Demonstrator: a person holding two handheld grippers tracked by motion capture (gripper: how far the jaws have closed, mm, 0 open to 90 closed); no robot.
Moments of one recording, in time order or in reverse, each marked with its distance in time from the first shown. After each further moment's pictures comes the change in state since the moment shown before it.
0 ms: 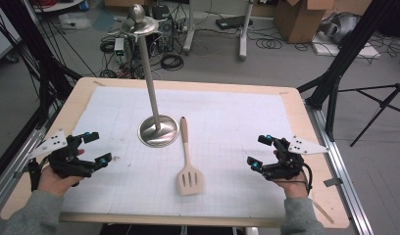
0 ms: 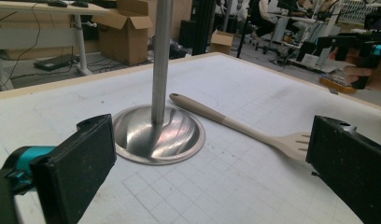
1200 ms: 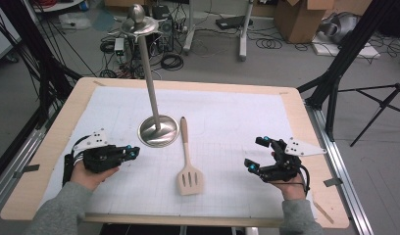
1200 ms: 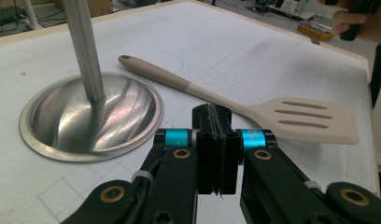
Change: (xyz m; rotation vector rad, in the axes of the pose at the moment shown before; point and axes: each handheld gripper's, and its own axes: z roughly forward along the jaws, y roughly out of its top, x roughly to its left) left arm -0.025 -0.002 0.065 0.219 -0.118 0.031; right arm 0.007 -0.001 0.004 0.011 0.000 -0.008
